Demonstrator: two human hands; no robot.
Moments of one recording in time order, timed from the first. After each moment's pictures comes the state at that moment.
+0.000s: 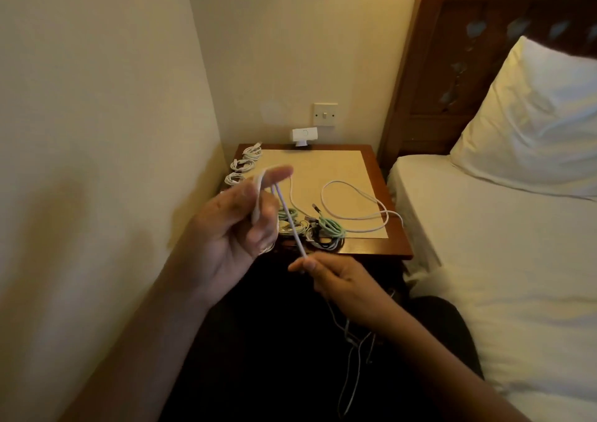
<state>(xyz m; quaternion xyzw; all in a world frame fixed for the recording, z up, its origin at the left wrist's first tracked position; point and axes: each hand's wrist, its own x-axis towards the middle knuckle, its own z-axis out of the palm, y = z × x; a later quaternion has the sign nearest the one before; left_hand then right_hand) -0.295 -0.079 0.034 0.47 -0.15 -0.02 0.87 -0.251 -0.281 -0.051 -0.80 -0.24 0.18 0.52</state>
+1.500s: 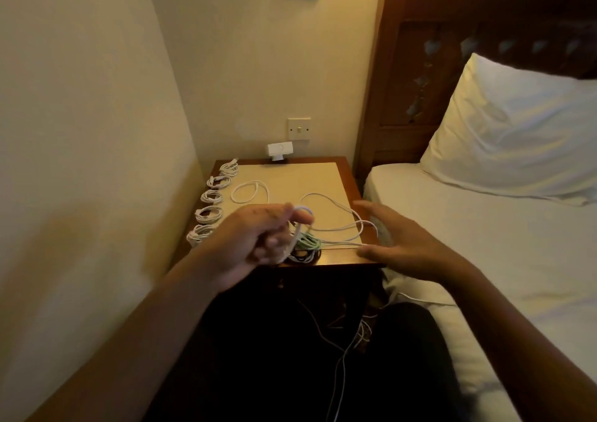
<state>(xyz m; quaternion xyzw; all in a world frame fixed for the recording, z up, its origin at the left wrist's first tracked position) -0.249 -0.113 0.041 0.64 -0.07 -0.15 0.75 -0.184 -0.392 0.000 -0.91 -0.21 0.08 0.33</state>
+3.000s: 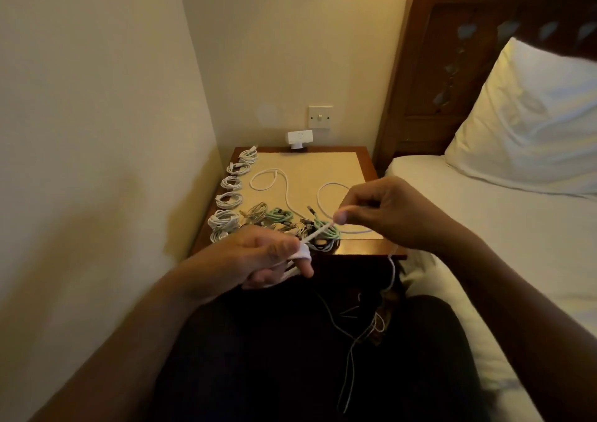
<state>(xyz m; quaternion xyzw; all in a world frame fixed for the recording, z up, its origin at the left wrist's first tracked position) -0.285 -0.069 0.022 0.77 -0.19 -0.18 0.58 -0.200 -0.330 0.054 -0.85 -0.33 0.05 0.41</state>
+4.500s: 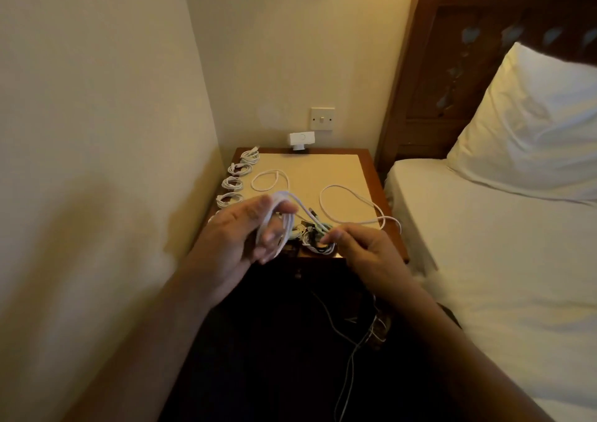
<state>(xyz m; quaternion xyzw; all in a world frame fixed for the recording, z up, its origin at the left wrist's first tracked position) -0.283 -0.087 0.026 0.60 -0.10 -0.01 0.80 -0.217 -0.310 -0.037 -0.80 -0.23 0.03 0.56</state>
